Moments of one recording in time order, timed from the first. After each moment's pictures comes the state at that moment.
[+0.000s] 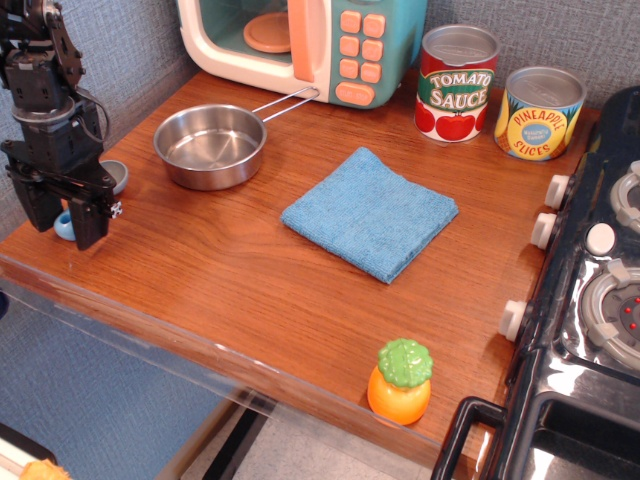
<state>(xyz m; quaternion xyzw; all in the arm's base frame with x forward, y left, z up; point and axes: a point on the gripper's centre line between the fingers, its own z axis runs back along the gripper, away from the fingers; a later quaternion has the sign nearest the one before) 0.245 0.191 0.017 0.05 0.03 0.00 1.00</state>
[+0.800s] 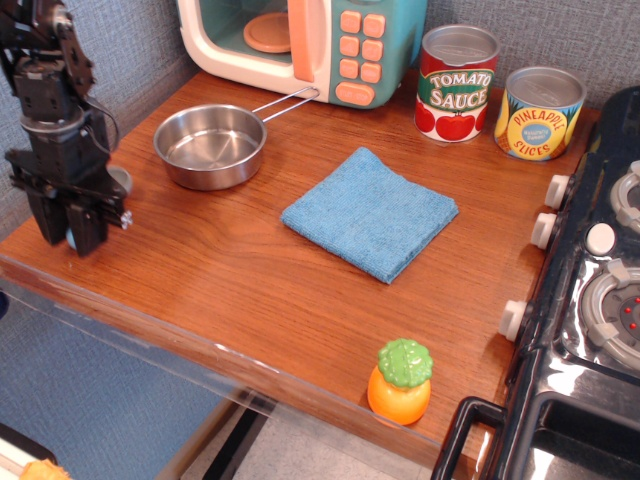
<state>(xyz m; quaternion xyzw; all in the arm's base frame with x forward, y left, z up) 0.237 0.175 0.020 0.06 0.03 0.03 1.00</state>
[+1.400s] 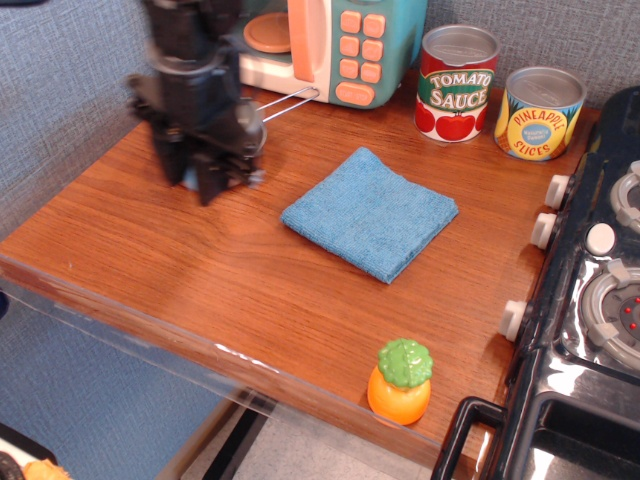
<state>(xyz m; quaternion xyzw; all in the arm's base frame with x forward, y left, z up) 0.285 0.051 0.082 0.08 -0.07 -0.11 0.99</state>
